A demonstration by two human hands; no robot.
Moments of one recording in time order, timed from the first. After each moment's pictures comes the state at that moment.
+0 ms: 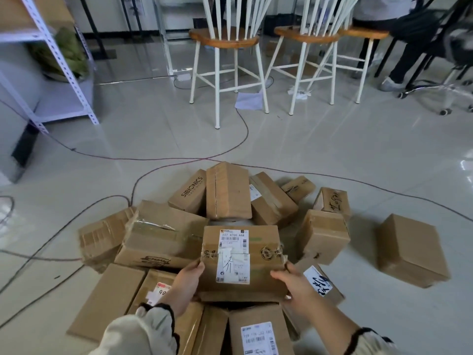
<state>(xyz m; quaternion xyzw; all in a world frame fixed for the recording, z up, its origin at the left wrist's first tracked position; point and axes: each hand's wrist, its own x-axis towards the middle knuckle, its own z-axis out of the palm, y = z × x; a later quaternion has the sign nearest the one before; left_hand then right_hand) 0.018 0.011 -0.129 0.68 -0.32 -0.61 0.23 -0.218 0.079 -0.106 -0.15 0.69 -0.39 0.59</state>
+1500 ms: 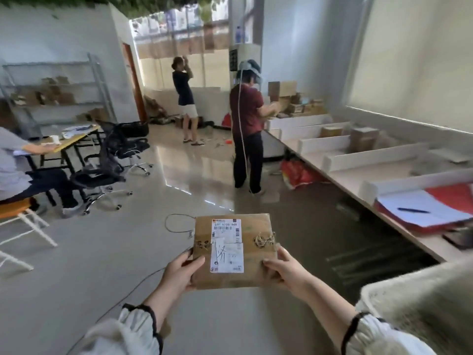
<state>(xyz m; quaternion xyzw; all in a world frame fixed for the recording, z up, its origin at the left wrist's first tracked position) -0.317 0.381 0.652 0.13 -0.71 -0.70 -0.05 -0.332 0.649 0.648 0.07 0.66 -0.73 0.17</state>
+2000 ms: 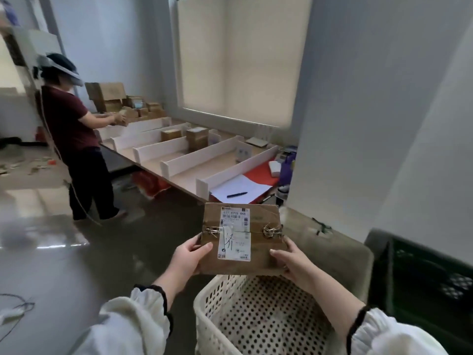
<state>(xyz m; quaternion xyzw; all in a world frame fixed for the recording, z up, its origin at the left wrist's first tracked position) -0.380 0.825 0.664 -0.13 -0.66 -0.67 -0.29 -0.213 1.036 0.666 0.33 0.60 -0.72 -0.10</state>
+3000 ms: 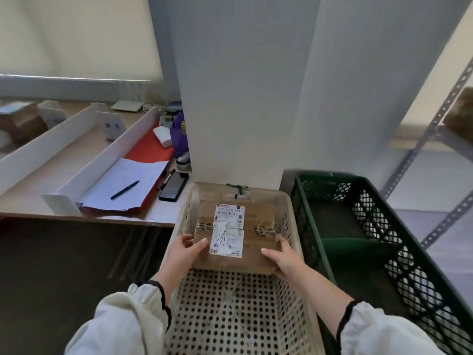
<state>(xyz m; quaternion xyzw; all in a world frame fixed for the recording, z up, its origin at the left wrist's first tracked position) -0.401 1.072 0.570 -0.28 -0.71 -0.47 -0.44 -0.154 1.150 0.560 0.56 0.40 -0.68 -0.24</state>
